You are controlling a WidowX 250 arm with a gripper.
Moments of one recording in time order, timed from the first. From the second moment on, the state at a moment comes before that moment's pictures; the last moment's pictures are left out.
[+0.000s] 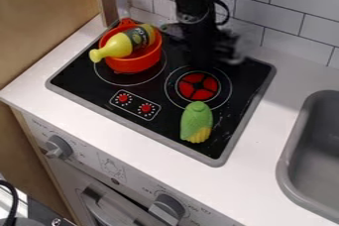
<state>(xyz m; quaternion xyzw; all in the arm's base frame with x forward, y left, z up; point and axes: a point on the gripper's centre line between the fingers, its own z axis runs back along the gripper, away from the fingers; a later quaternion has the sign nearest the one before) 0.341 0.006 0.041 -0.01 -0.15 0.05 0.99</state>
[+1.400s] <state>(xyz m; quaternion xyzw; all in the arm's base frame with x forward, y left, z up) 0.292 0.138 0.117 0.01 -0.04 -0.08 1.00</state>
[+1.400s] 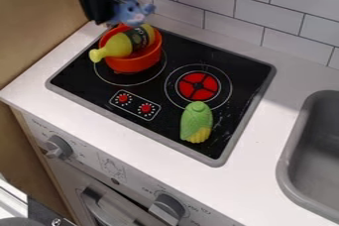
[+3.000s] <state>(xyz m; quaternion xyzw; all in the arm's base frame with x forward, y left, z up) 0.199 0.085 0.132 0.04 -0.05 -0.13 0.99</state>
